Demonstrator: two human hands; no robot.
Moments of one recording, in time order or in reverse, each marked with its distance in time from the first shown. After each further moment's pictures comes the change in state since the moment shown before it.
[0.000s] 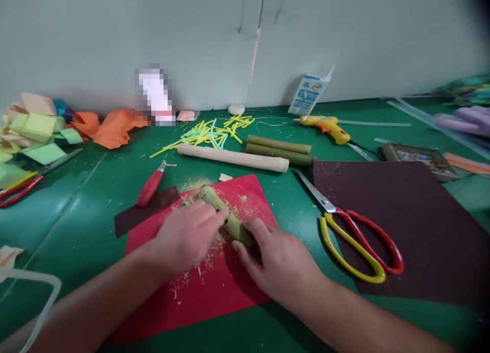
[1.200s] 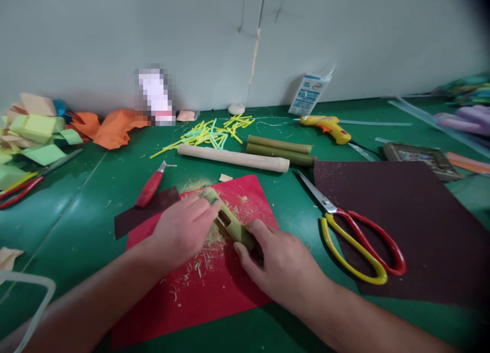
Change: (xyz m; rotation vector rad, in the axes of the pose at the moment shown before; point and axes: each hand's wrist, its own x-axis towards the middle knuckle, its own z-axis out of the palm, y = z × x) left_hand 0.000 -0.011 0.001 0.049 0.077 -0.015; right_hand -0.001 0.003 0.002 0.036 0.002 0.017
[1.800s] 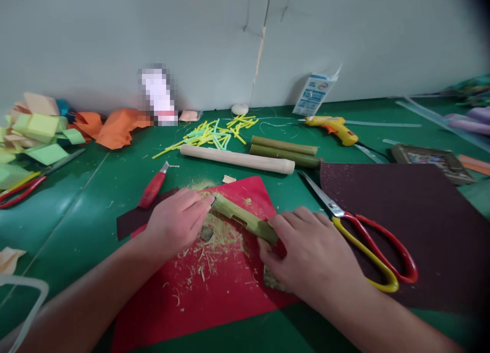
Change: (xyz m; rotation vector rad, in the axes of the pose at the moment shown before) left_hand -0.003 -0.008 -0.003 -0.067 0.026 -0.078; right_hand 0.005 0.017 -0.024 -0.389 0.199 -0.109
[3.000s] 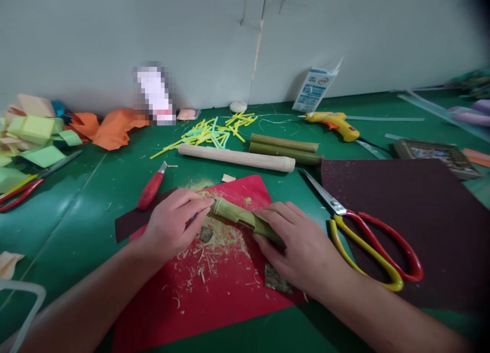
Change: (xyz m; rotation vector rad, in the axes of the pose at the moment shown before) left_hand -0.005 0.001 0.001 -0.292 0.049 -0.175; right_hand 0.006 0.008 0.014 0.409 -0.009 -0.114
